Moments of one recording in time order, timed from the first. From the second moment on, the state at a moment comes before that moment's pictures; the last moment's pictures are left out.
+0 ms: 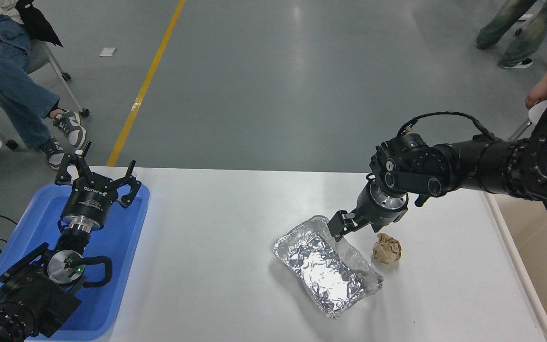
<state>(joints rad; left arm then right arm) -0.60 0.22 -0.90 -0.31 -0.14 -0.77 -0.37 1.45 -0.06 -0.89 0.81 -0.51 0.61 0.00</state>
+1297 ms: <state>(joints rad) -0.60 0.22 -0.90 -0.31 -0.14 -0.77 -0.37 1.20 0.00 -0.83 0.64 -0.51 0.47 0.01</state>
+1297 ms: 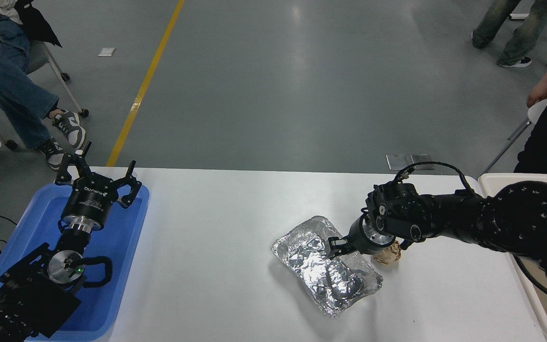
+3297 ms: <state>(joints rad) -0.60 0.22 -0.90 -0.31 -0.14 -0.77 -0.37 2.00 -0.48 -0.88 1.04 -0.52 0.76 0.01</state>
